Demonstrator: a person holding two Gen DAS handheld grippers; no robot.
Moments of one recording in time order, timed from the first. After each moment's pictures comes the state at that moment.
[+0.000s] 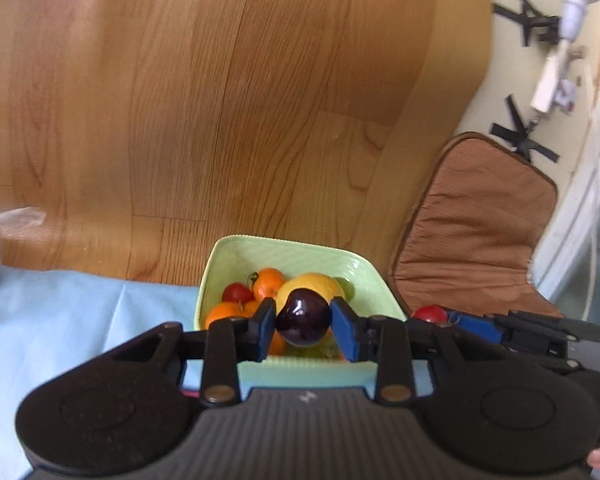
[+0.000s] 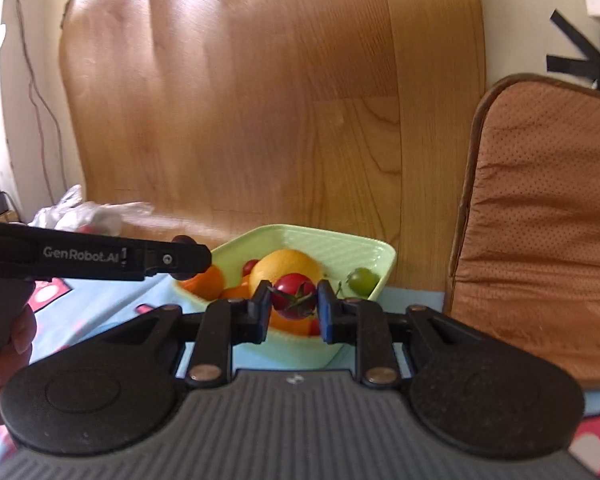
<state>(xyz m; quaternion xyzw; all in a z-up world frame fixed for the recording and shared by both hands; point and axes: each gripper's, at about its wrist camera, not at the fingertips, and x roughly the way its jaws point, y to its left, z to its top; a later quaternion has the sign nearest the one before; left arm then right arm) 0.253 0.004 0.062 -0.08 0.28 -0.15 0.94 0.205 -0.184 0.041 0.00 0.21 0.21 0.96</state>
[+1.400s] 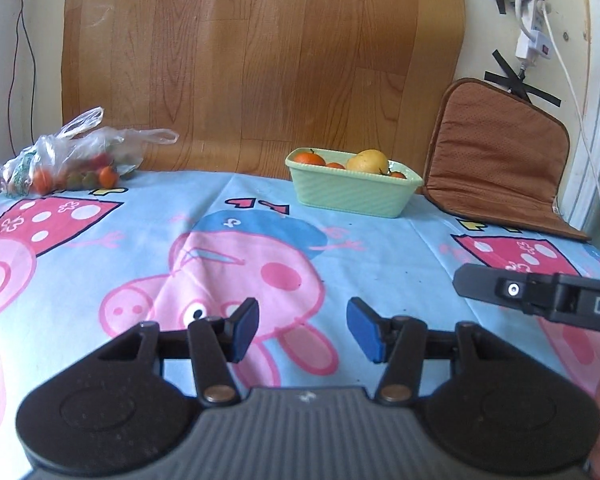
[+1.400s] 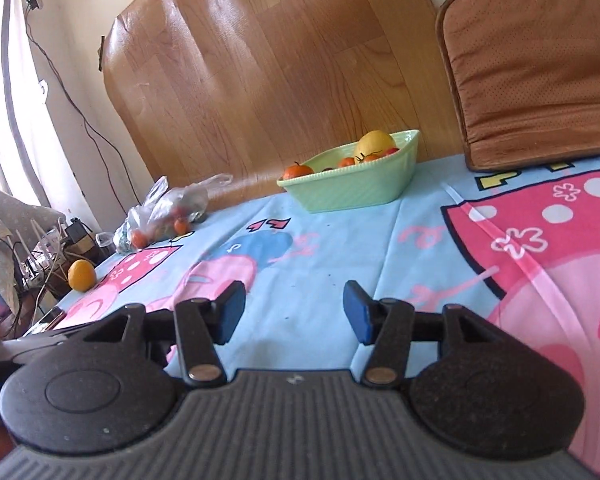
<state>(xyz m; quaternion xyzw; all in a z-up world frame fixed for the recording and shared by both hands) 0.024 0.012 0.006 -0.04 0.27 -0.03 0.96 0.035 -0.194 -0.003 0.15 0.23 0.25 0.93</state>
